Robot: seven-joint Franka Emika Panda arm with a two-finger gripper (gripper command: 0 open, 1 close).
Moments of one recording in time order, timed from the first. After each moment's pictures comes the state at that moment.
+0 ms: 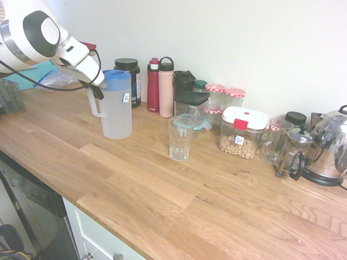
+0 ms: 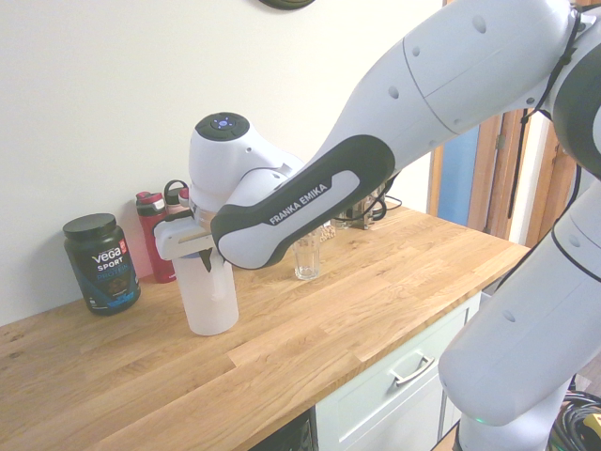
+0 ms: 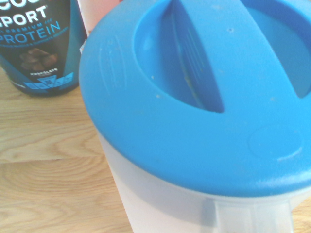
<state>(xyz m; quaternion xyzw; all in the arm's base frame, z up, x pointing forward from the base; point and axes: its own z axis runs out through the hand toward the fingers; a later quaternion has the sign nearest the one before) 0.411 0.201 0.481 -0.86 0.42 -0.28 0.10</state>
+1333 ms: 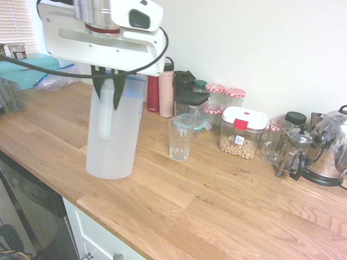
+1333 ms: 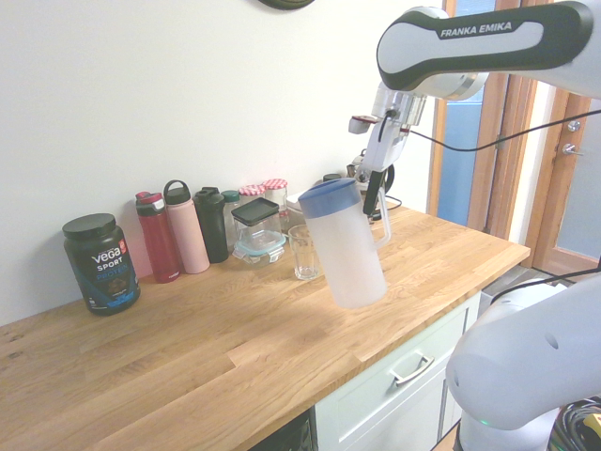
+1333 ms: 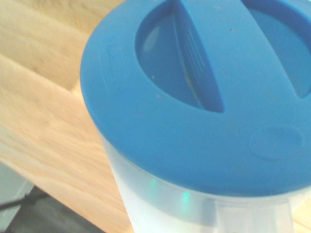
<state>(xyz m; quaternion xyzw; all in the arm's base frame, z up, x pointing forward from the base) 0.306 -0.122 0.580 -0.98 0.14 -0.06 0.11</state>
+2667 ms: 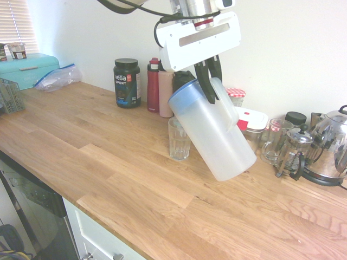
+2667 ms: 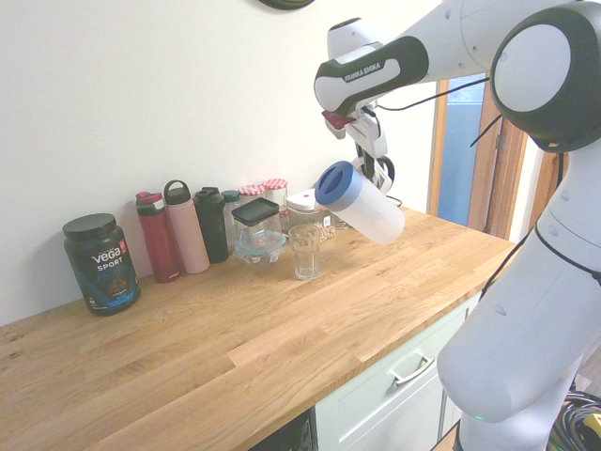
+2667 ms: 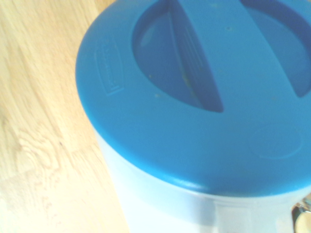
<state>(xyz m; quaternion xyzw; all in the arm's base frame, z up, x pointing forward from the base) 0.461 -0.159 0.592 -0.96 -0.17 -0.03 -0.21</state>
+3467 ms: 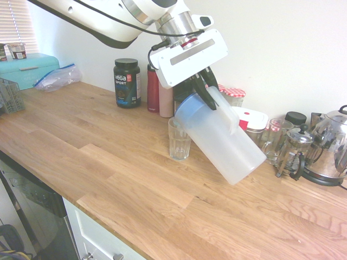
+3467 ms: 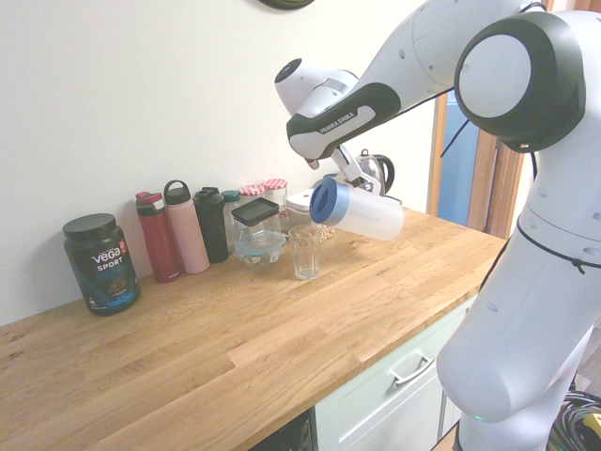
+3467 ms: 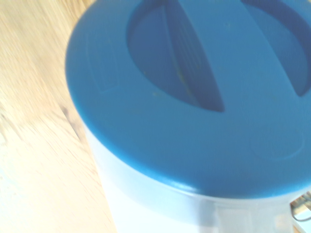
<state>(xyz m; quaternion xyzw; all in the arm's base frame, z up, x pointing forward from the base) 0.499 -0.124 0.547 -0.93 -0.15 0.01 -0.34</state>
